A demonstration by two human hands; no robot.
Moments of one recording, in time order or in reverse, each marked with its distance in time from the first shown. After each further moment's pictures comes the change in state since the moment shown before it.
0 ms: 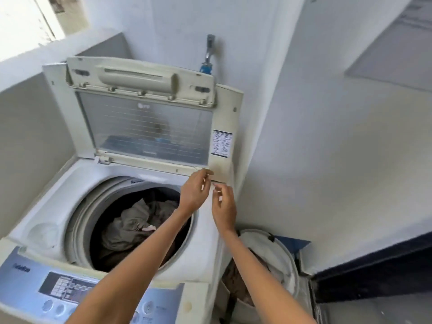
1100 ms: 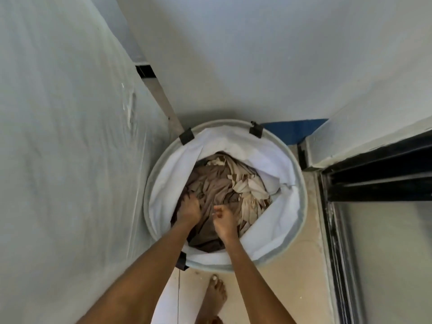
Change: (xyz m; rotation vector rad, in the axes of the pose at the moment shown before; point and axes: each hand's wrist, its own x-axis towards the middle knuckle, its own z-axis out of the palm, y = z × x) left_hand -0.277 -0.245 0.459 0.520 -0.974 -0.641; right_hand -0.212 0.532 0.016 -0.020 -0.462 1.074
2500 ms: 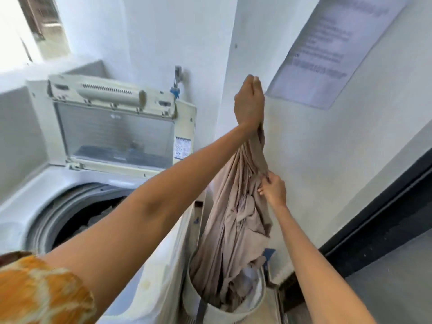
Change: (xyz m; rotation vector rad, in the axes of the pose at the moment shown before) left_hand -0.555 0.193 -0.614 -1.212 1.036 0.862; right_hand -0.451 -0.425 -0.235 -0.103 0.651 -0.817
